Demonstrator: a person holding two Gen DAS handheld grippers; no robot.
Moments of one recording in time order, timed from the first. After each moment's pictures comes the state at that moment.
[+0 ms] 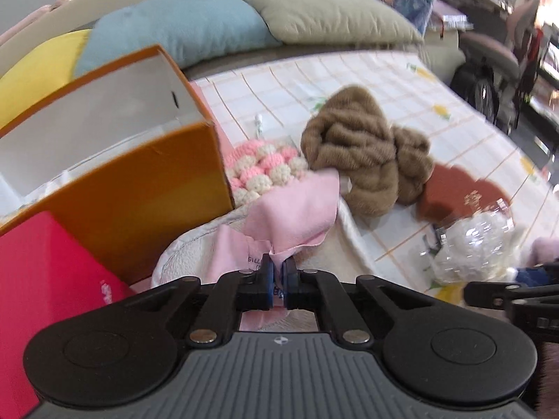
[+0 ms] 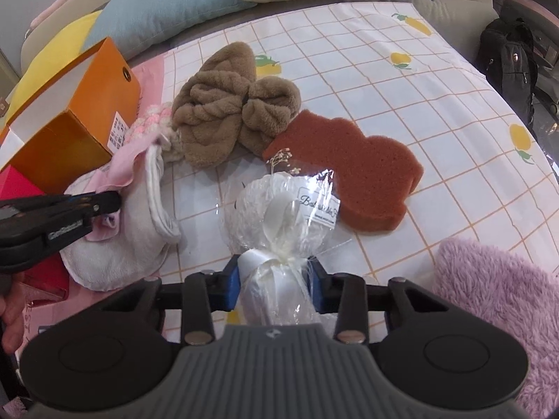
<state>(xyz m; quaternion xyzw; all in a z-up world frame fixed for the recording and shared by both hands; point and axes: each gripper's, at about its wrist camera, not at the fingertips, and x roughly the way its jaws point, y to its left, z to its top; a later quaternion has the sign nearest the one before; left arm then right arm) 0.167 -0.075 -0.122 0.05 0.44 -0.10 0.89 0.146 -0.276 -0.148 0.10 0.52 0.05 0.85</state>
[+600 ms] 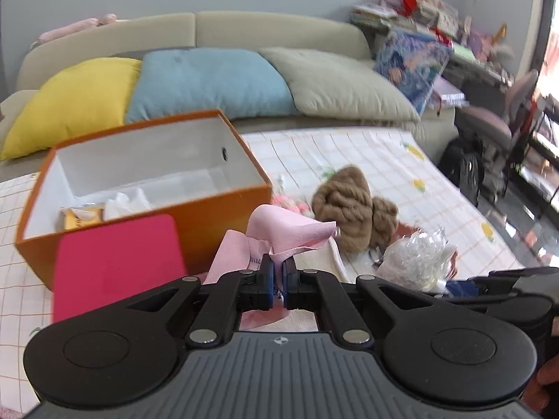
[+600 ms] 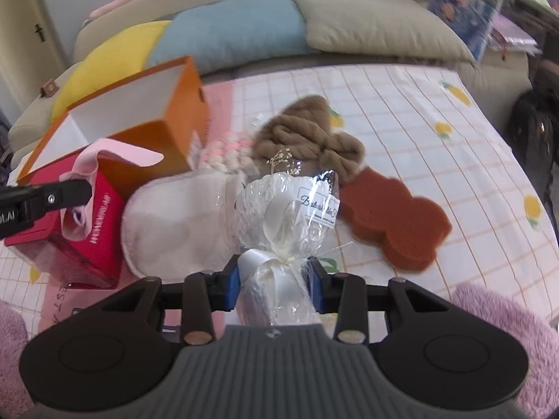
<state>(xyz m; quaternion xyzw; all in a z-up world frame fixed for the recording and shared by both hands) 0.098 -0.034 -0.041 -0.02 0.36 -0.08 0.93 0.115 -0.235 -0.099 0.03 0.45 0.12 0.89</state>
